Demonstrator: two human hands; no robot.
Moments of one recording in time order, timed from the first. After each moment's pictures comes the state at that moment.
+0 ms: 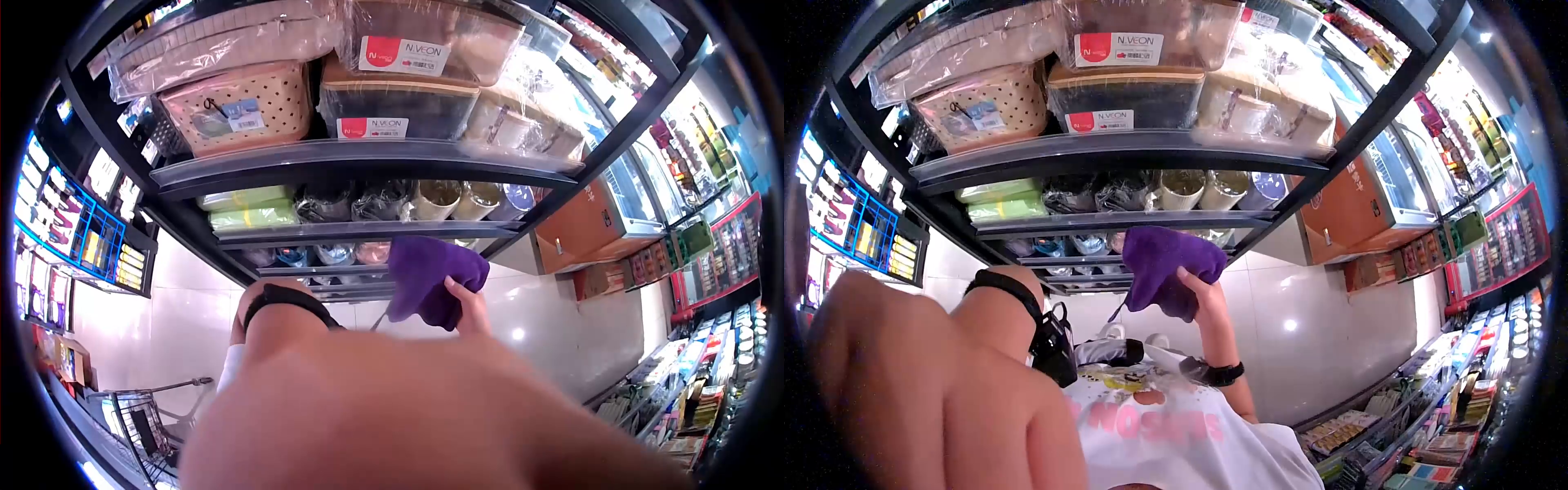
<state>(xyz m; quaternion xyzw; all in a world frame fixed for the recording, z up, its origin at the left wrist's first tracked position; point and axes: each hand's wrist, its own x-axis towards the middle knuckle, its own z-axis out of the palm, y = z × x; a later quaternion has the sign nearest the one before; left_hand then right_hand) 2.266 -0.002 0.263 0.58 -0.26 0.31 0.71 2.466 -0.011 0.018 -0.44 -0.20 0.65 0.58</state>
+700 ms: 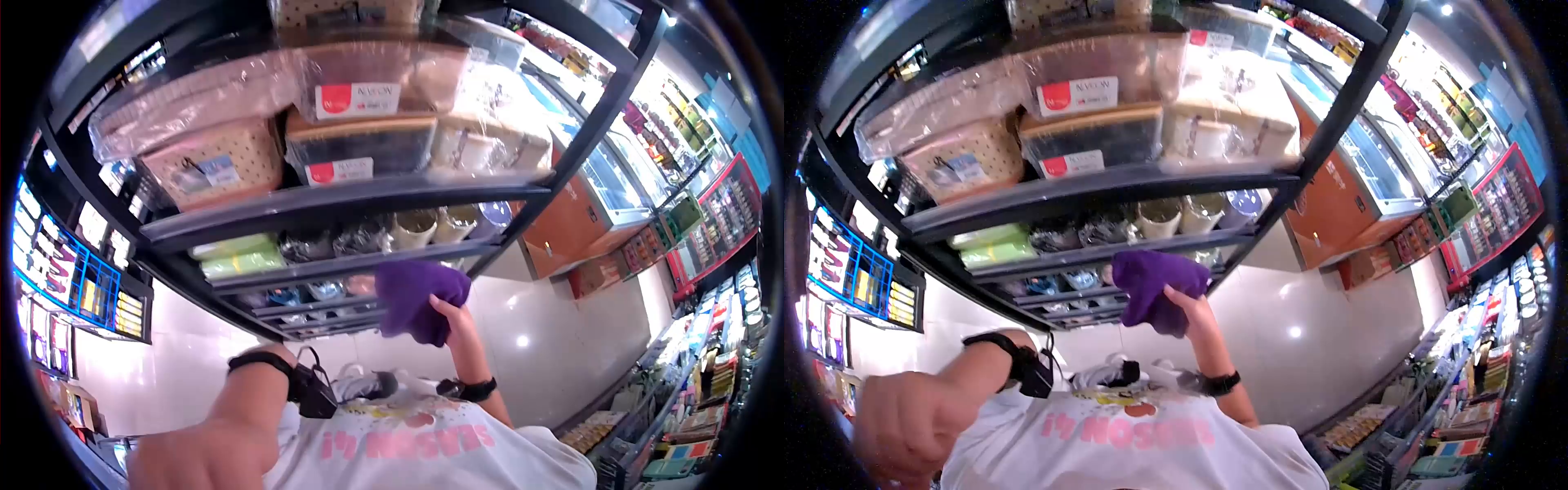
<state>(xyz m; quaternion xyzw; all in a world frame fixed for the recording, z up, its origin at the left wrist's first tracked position) 2.236 -0.023 0.251 0.48 -0.44 0.57 0.50 2.470 0.004 0.000 -0.40 -0.23 0.63 0.62</state>
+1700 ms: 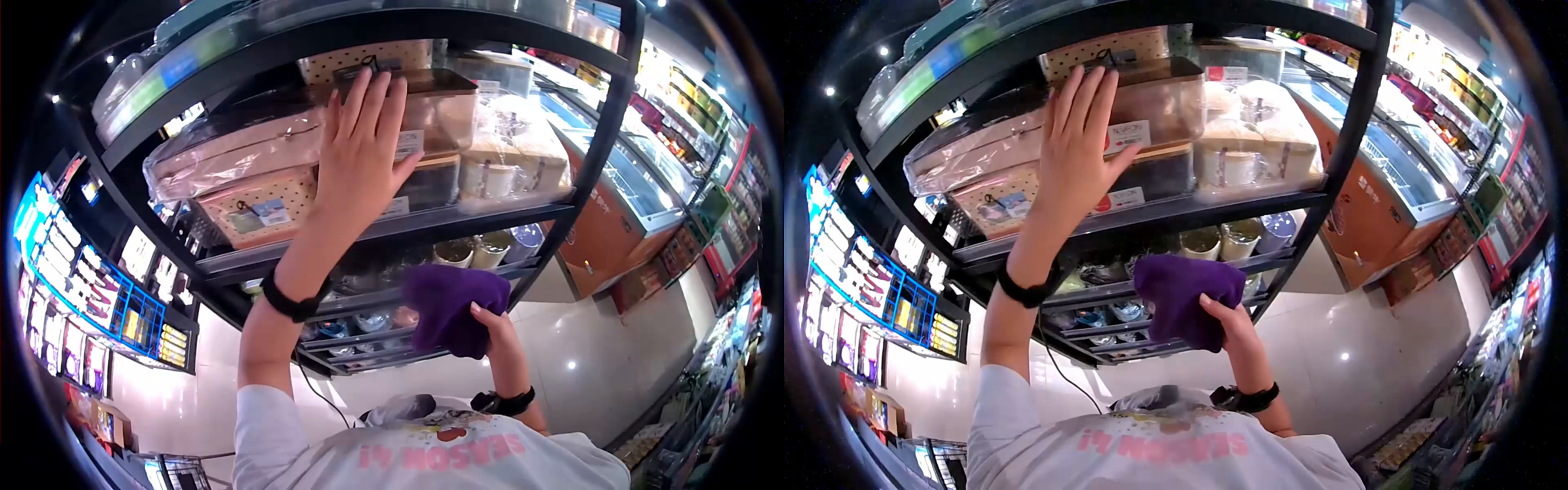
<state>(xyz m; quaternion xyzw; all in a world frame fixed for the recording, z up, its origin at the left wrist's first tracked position) 2.292 0.147 0.250 0.80 0.27 0.44 -0.31 2.451 0.001 0.070 -0.31 -0.28 0.64 0.64</state>
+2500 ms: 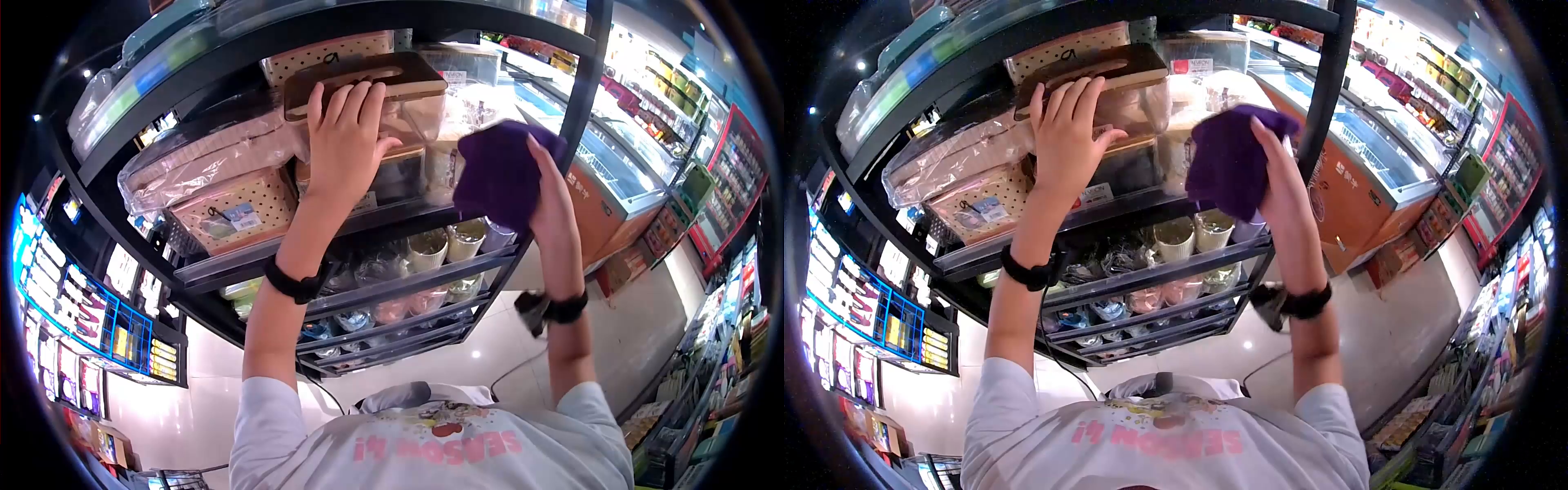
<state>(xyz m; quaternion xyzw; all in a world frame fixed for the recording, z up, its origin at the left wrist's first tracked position) 2.319 0.175 0.238 0.77 0.28 0.45 -0.35 2.545 0.075 0.202 -0.24 -0.35 0.53 0.74</state>
